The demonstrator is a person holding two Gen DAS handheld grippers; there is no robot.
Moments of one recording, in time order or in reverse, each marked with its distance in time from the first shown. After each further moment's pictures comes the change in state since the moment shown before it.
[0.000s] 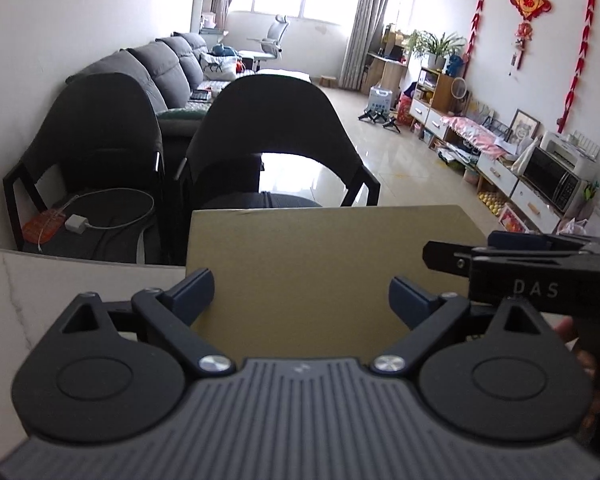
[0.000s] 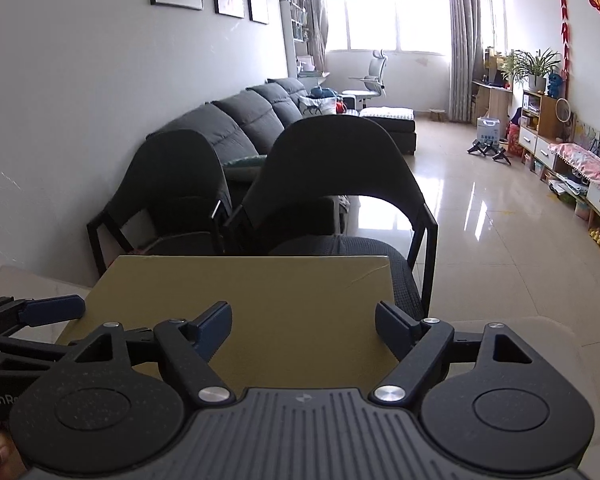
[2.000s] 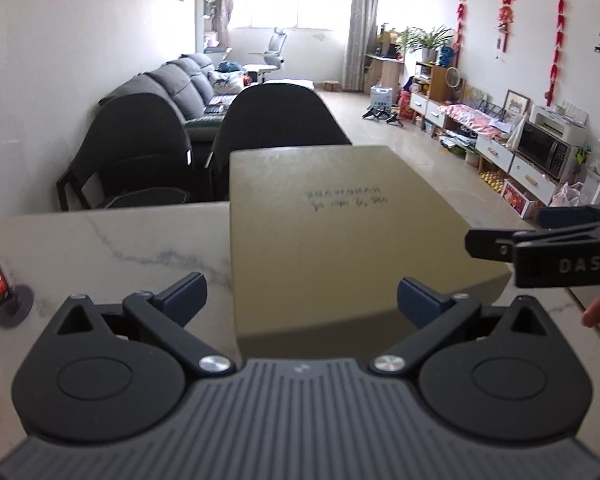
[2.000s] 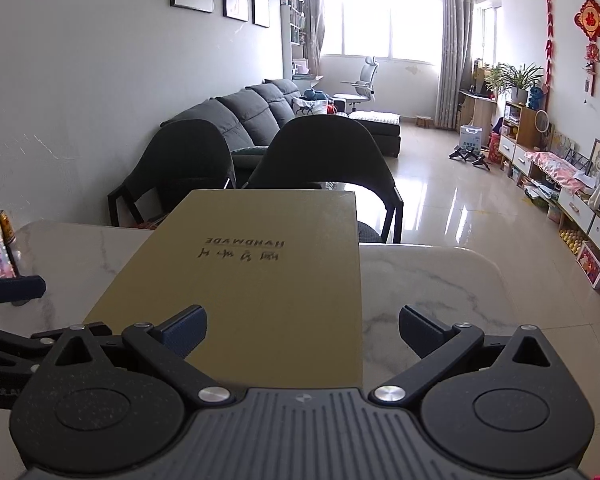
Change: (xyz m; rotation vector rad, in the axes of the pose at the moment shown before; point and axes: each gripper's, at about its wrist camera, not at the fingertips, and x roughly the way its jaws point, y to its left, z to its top) left arm -0.137 -0.035 -0.088 0.073 -0.031 0.071; right arm -0.190 0.028 -0.097 -0.031 -0.024 -0.047
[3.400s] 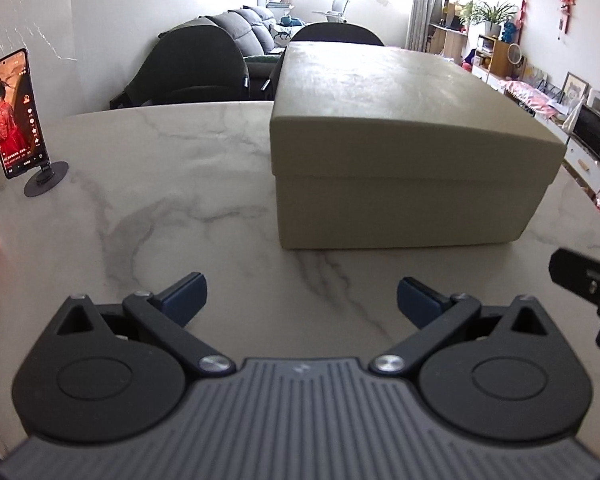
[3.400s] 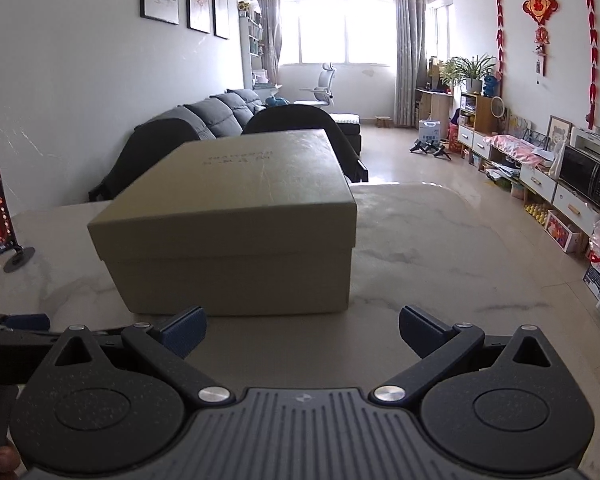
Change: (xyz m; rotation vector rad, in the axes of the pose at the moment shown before) left arm -0.004 -0.017 -0.084 -0.095 0.108 0.172; right arm -0.042 0.027 -0.127 0.082 -0.031 -0.115
